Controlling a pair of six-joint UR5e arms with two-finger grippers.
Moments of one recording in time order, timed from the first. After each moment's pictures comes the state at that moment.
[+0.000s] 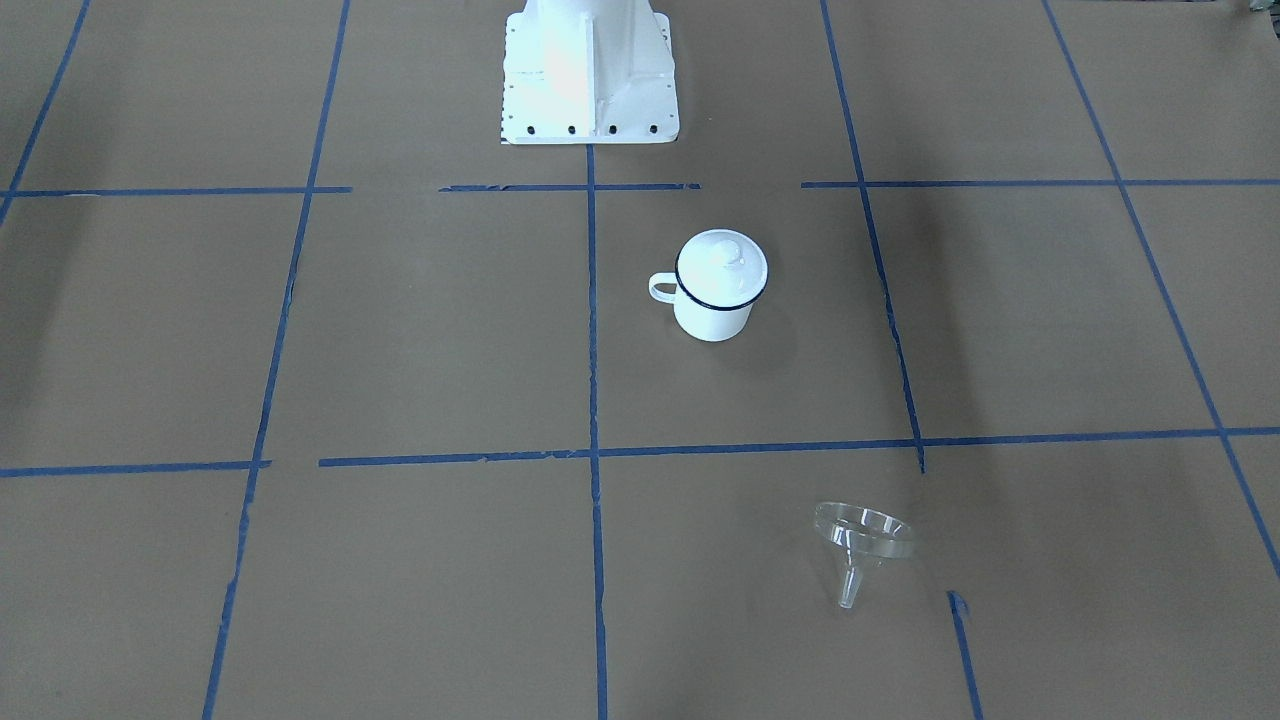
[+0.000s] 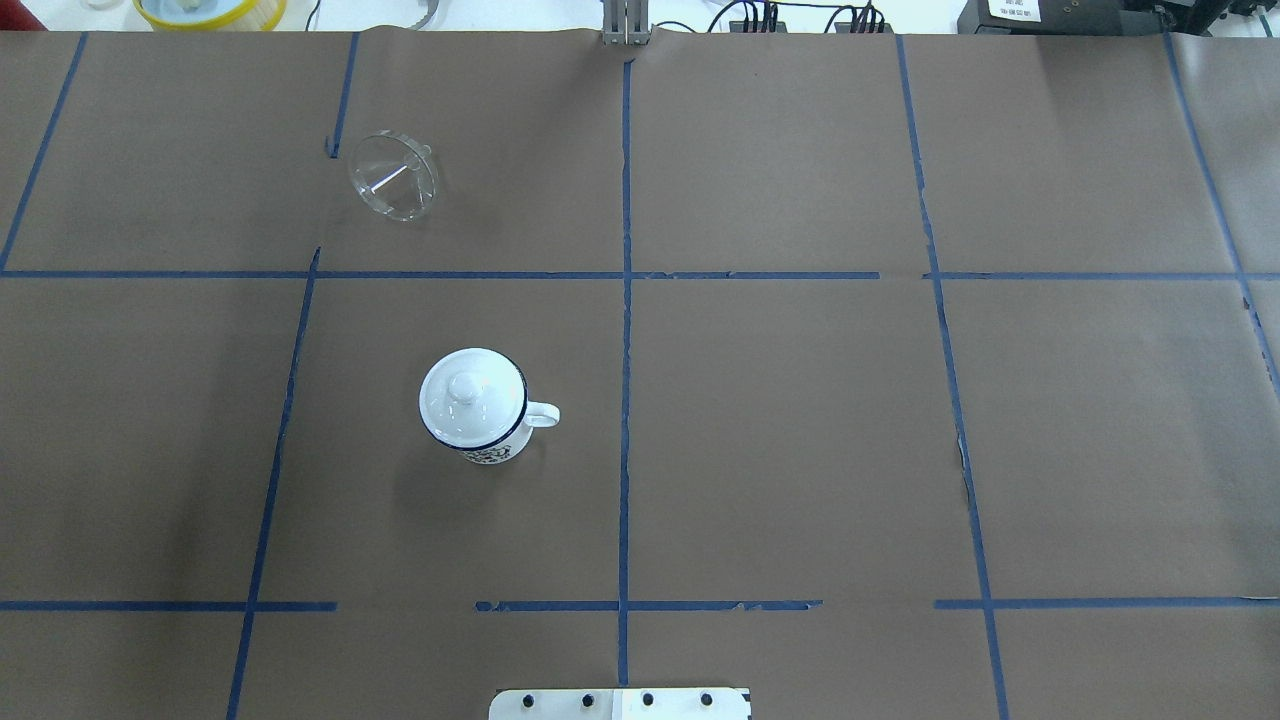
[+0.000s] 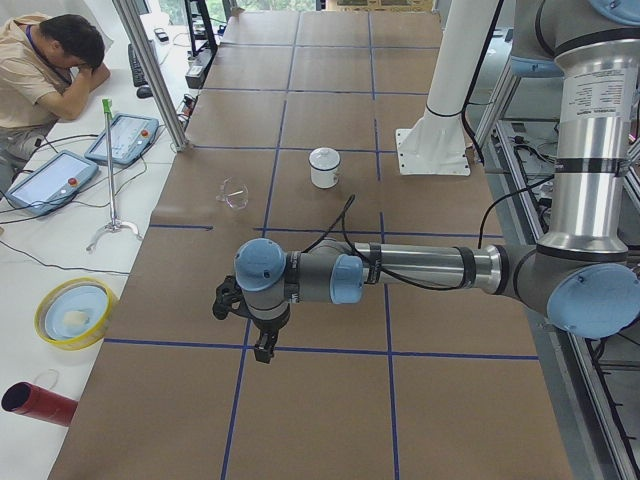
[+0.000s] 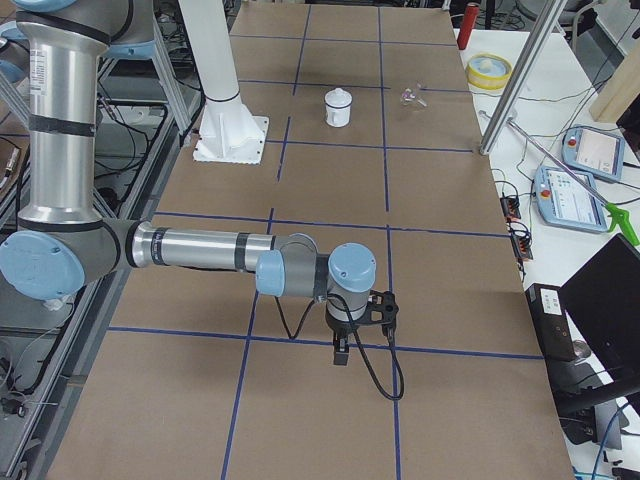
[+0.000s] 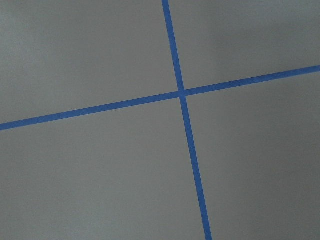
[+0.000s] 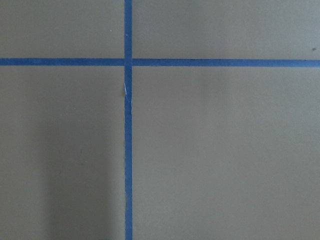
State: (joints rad) left arm -1.61 -1.56 -1.62 -1.57 -2.38 0.20; right arm 1.57 -1.68 1.66 -1.57 2.29 0.01
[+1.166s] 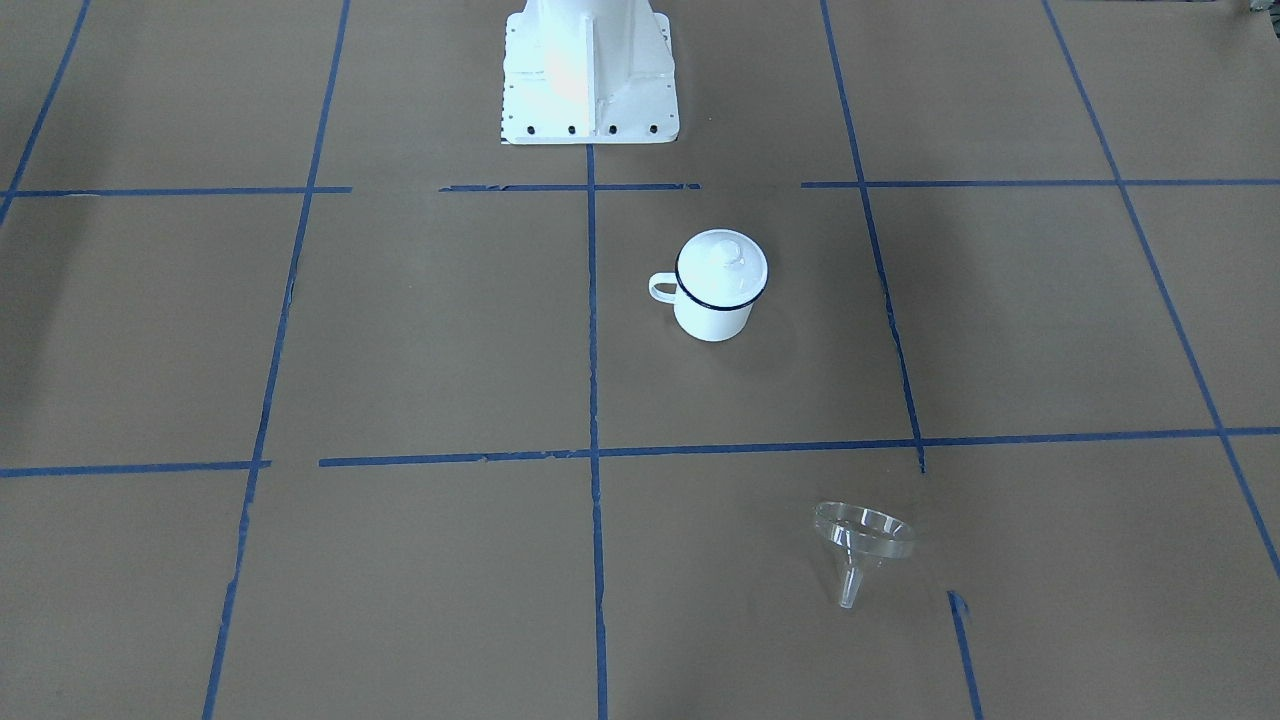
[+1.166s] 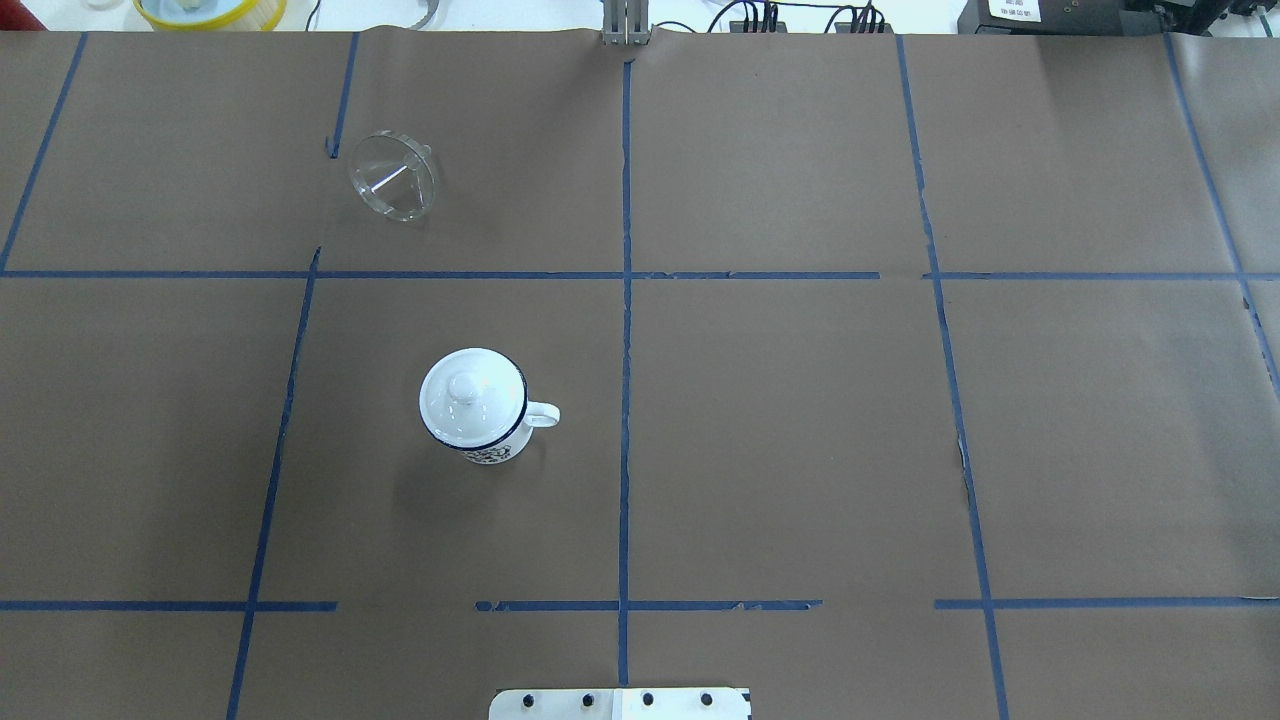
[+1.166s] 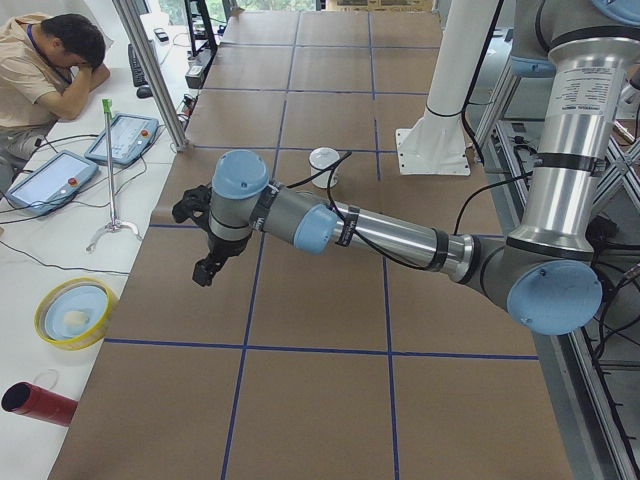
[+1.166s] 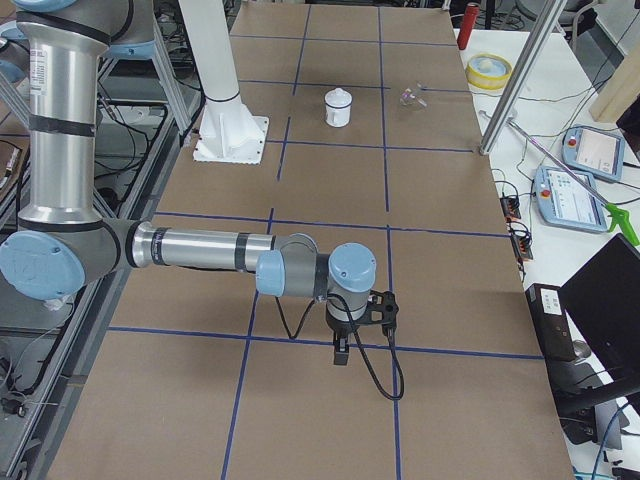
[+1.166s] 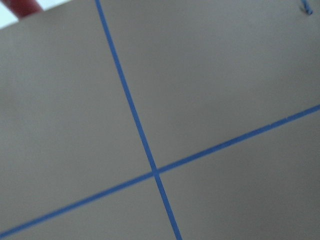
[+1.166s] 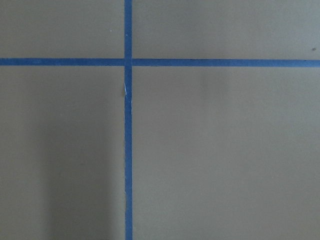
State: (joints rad) left arm -1.61 -1.71 -1.71 -1.81 -2.35 0.13; right arm 1.57 -1.68 1.66 -1.57 2.29 0.01
